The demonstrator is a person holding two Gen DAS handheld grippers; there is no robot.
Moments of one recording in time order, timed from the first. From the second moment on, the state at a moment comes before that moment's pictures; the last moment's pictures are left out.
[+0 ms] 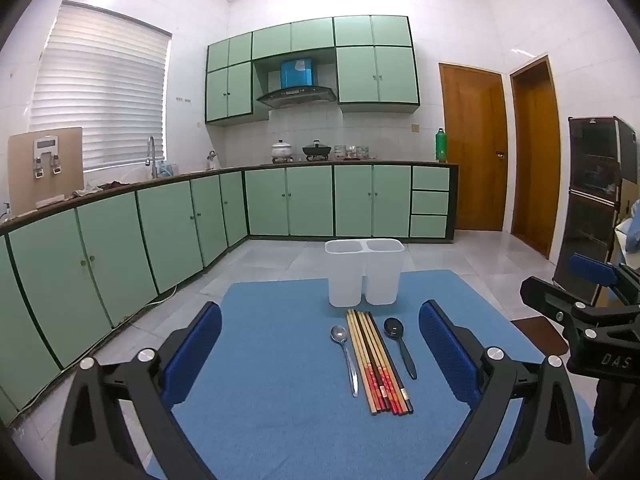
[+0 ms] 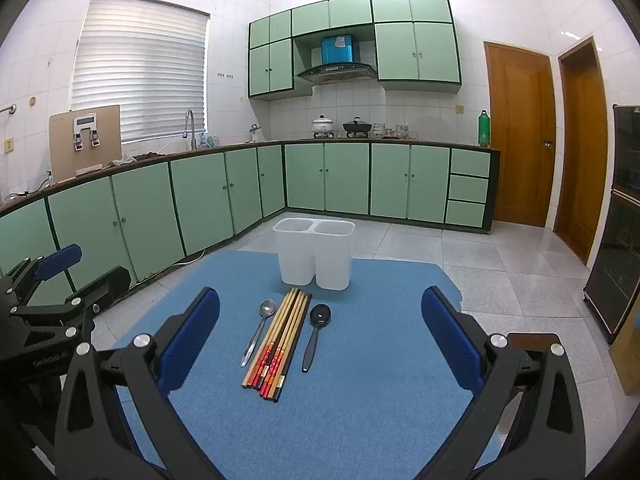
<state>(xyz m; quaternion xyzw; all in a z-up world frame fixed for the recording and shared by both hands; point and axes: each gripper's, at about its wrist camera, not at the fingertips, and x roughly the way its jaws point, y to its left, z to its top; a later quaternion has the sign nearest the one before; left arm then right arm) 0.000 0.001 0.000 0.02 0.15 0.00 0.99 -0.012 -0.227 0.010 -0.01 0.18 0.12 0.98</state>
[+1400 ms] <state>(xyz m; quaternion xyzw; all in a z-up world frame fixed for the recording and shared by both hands) -0.002 -0.004 0.001 0.02 0.15 0.01 0.99 -0.003 -0.227 0.002 -0.01 0.18 0.11 0.98</state>
